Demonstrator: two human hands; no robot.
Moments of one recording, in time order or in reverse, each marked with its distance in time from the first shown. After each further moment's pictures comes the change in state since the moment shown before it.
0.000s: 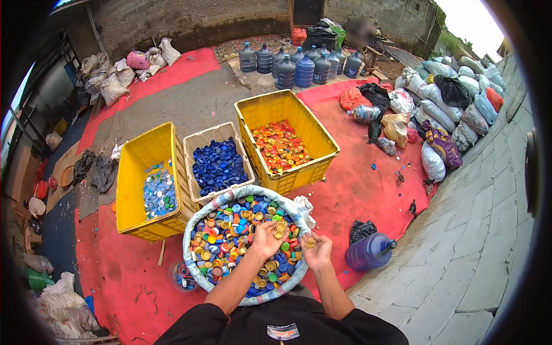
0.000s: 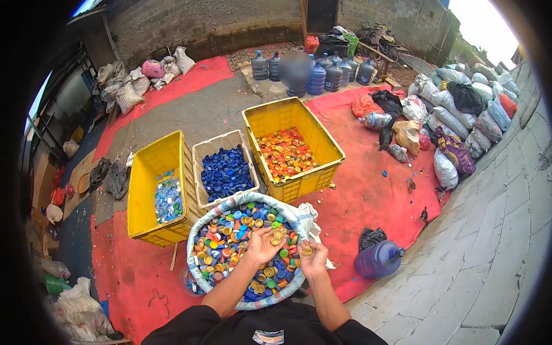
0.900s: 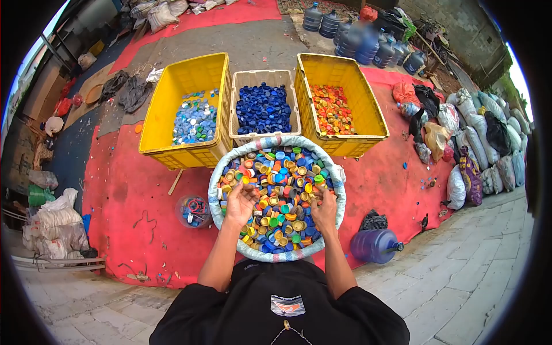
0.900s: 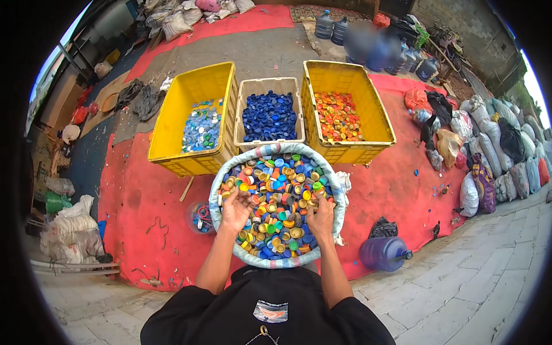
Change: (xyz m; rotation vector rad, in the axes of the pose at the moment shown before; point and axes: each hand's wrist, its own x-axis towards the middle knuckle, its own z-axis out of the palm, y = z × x) left_hand -0.119 0.074 -0.108 -0.064 0.120 0.599; right_hand 0.005 0.066 0.038 -1.794 -0.371 -0.839
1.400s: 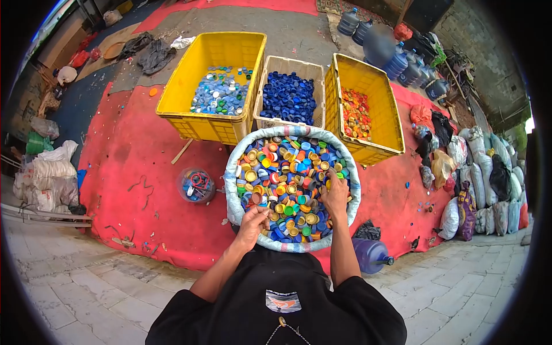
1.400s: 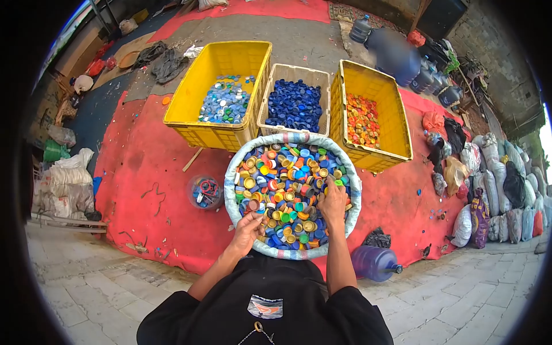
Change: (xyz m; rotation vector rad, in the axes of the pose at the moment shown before) left_hand -0.106 -0.032 -0.049 0.314 -0.006 -0.022; right_hand 0.032 -0.025 0.015 -0.337 -0.200 -0.216
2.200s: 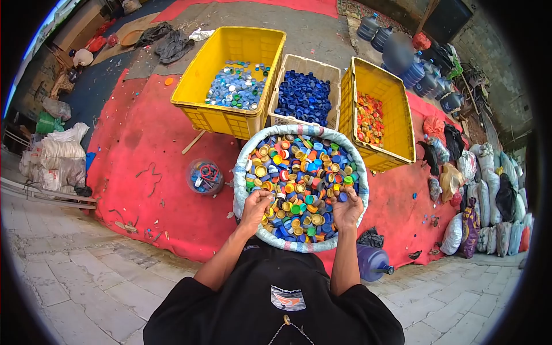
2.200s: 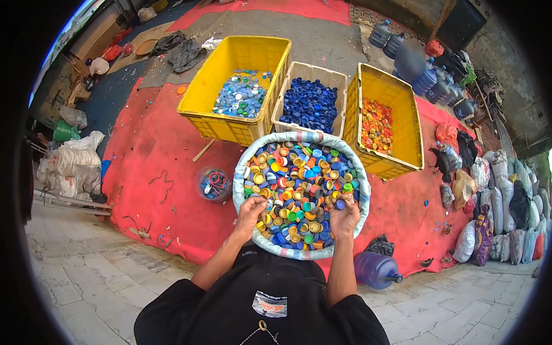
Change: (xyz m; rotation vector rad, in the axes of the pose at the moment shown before) left_hand 0.023 0.014 0.004 0.247 0.209 0.142; right_hand -0.026 0.001 -0.010 1.956 0.039 0.596
